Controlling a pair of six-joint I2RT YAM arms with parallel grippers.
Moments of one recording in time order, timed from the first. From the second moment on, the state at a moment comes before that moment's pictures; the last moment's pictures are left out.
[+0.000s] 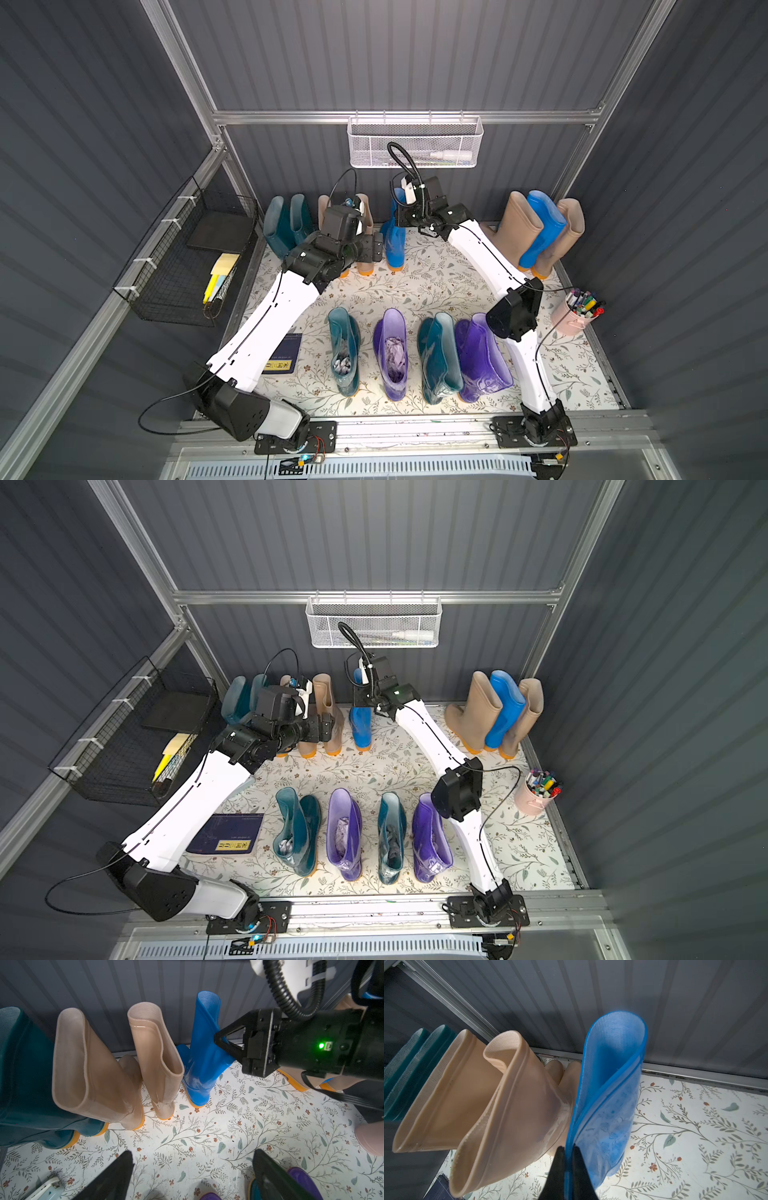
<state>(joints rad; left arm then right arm) -0.55 1.45 1.60 -0.74 -0.16 -0.24 0.57 2.31 2.50 -0.73 -0.08 0.36</state>
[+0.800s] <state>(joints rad) -0.54 1.42 1.58 -0.74 -0.16 -0.24 0.61 2.32 2.50 -0.71 -0.13 0.43</state>
